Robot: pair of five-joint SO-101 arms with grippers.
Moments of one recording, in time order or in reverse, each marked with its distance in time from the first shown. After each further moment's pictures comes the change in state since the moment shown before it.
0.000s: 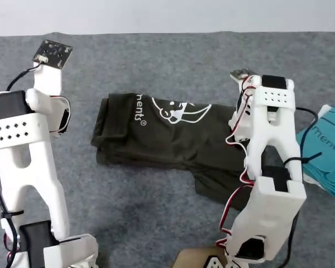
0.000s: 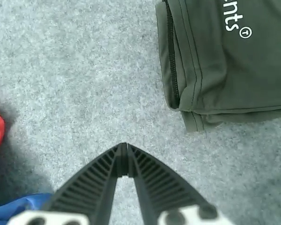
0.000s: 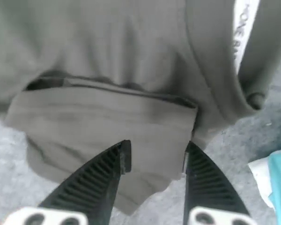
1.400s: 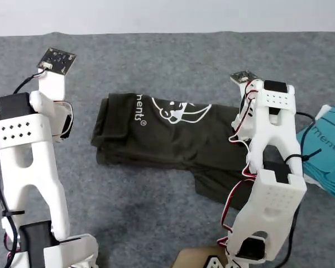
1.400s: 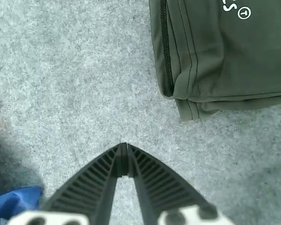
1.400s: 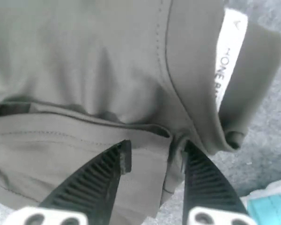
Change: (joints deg) left arm 0.0 -0.2 4.3 0.0 0.0; right arm 1.5 5.1 0.0 -9.0 6.2
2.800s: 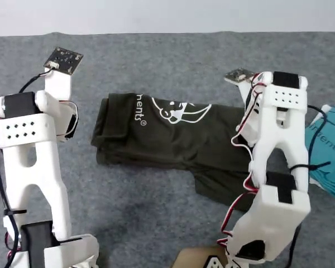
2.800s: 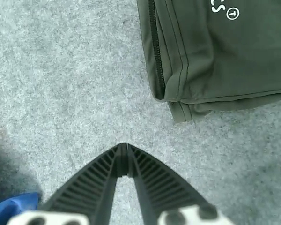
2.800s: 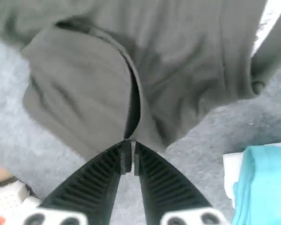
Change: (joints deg) left arm 2.1 0.0 0.0 0.0 0.0; right arm 0.1 -12.8 1.0 16.8 13.7
